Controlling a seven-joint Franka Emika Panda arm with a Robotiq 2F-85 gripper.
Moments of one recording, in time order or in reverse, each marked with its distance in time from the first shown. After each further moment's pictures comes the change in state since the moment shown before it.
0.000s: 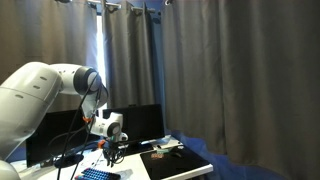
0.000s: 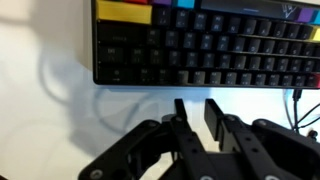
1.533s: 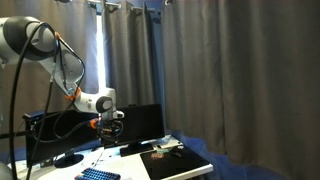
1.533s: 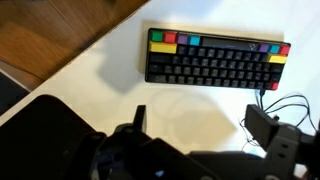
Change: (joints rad) arm -0.073 -0.520 0.021 -0.296 0.059 -0.139 -0.062
